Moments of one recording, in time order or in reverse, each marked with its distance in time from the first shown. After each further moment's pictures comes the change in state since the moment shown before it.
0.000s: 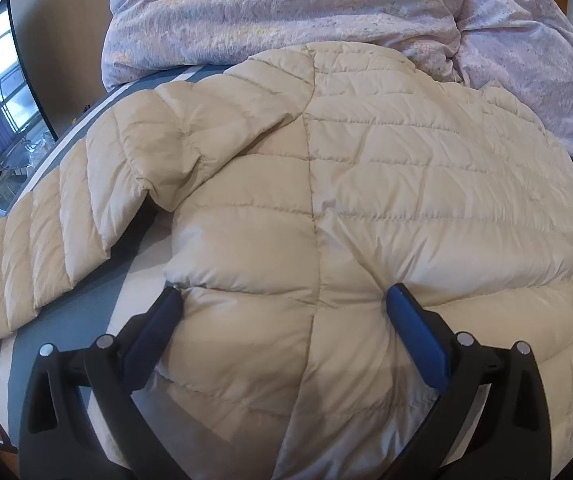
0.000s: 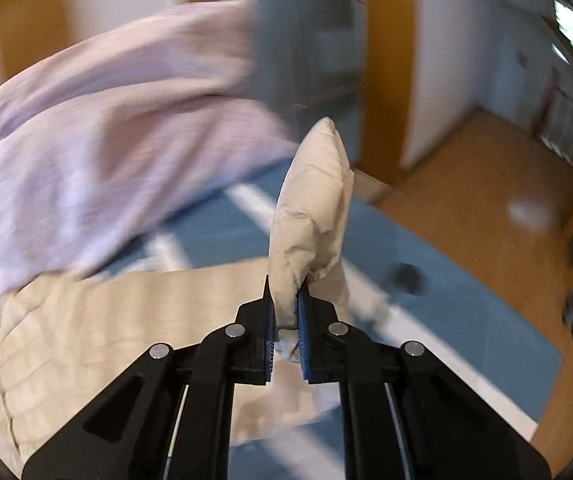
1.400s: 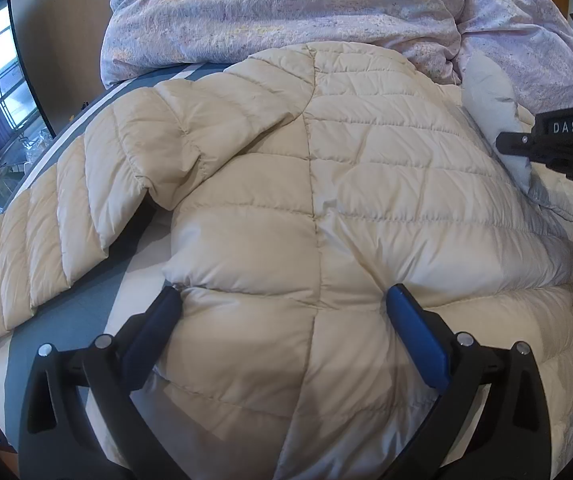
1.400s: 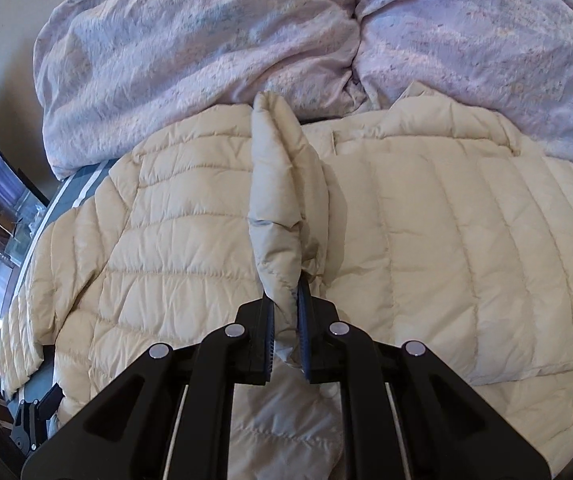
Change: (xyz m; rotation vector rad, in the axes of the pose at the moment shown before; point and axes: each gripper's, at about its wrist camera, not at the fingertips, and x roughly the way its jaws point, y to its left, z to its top) left arm 0.001 0.002 0.000 -0.009 -0.002 -0.010; right arm -0.059 0.341 -0.184 -0.534 0.302 0.558
